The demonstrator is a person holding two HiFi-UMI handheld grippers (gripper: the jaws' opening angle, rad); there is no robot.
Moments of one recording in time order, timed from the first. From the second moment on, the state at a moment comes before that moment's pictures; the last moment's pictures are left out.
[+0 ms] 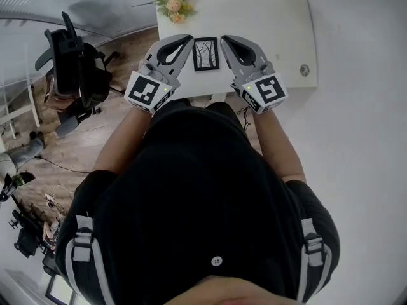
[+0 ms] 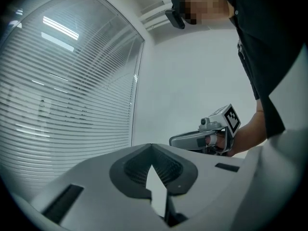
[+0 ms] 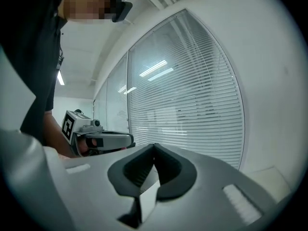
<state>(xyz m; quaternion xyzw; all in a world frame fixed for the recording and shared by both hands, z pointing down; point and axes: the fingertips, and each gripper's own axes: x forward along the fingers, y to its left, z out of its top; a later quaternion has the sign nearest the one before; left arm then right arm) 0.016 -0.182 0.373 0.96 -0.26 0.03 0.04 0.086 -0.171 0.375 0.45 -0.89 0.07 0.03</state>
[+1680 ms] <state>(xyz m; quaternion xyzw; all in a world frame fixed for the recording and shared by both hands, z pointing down) 0.013 -0.196 0.345 0.96 -0.26 0.02 0.03 0.102 -0.175 0.345 0.46 -0.89 0.04 0.02</state>
